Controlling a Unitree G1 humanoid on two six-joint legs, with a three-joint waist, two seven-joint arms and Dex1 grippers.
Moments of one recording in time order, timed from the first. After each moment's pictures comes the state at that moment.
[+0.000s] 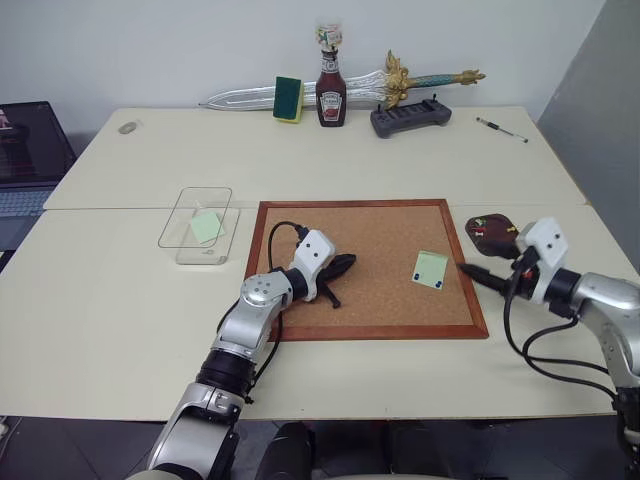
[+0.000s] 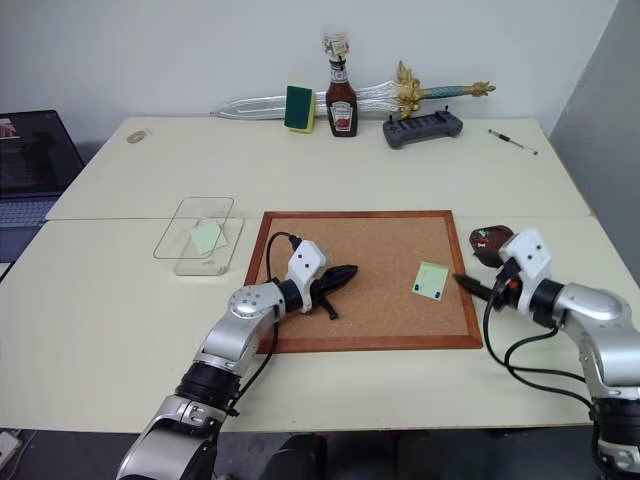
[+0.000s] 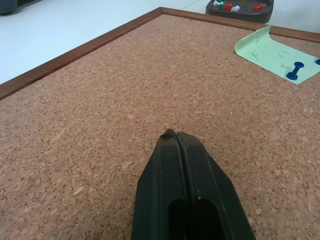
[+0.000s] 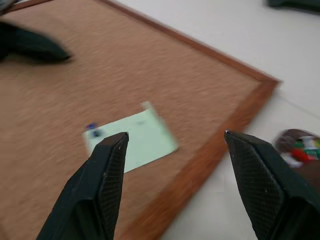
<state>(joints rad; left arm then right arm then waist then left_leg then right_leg) -0.48 0.23 -0.19 0.32 -0.07 0.12 -0.71 -0.18 -0.74 -0.12 -0.16 0.36 0.42 0.89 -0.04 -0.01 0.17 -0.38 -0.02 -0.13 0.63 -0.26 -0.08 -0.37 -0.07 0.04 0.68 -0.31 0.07</state>
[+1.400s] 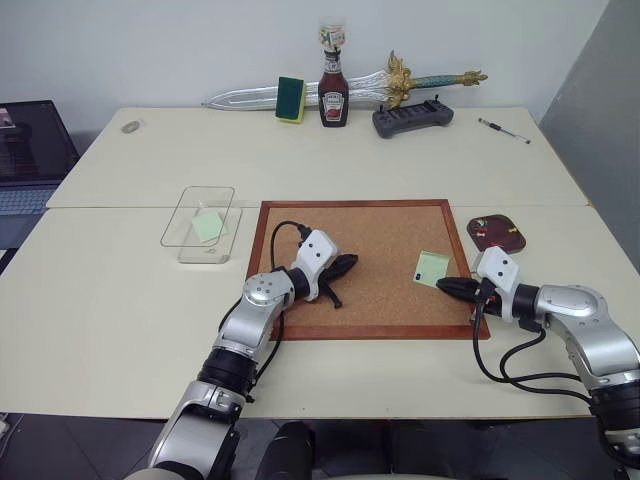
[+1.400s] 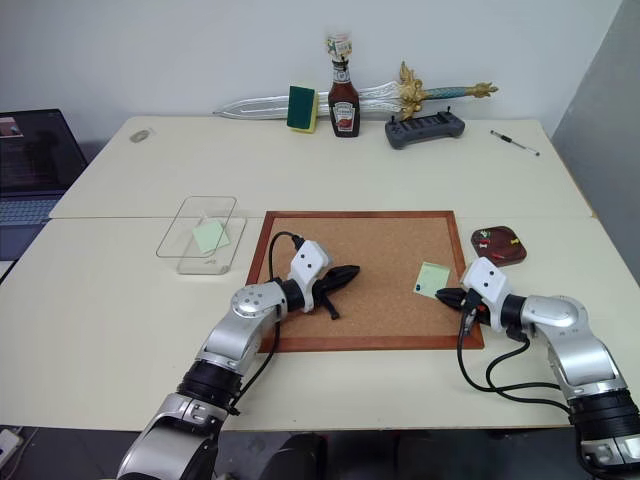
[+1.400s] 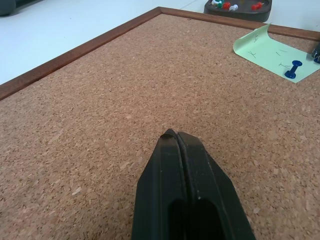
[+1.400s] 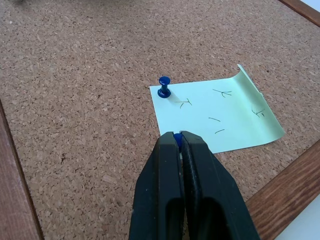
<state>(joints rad) -0.49 0.23 -0.21 0.32 -0.07 0.12 -0.71 -0.23 -0.73 0.04 0.01 0.22 0.23 0.94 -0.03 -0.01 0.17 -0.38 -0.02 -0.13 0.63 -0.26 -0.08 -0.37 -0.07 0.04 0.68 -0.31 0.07</state>
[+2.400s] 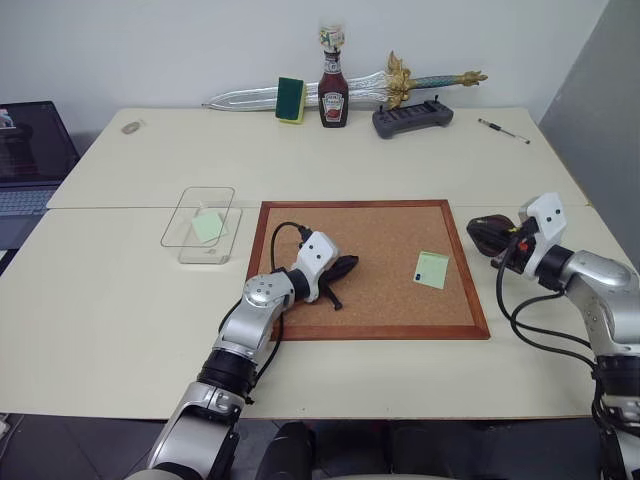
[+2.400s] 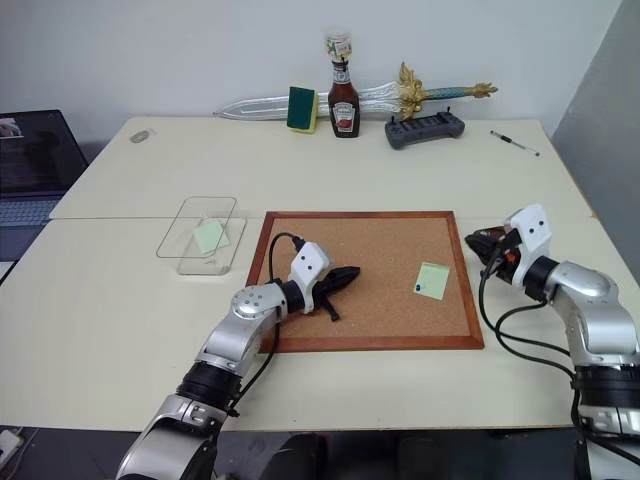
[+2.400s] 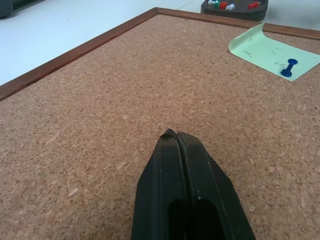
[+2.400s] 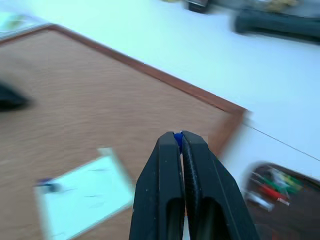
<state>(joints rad) -0.48 0.23 -0.21 0.32 -0.07 0.10 -0.72 -0.43 -0.68 -0.16 0.21 0.31 0.37 0.72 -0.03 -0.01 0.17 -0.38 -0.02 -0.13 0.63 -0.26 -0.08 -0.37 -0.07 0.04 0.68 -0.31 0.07</state>
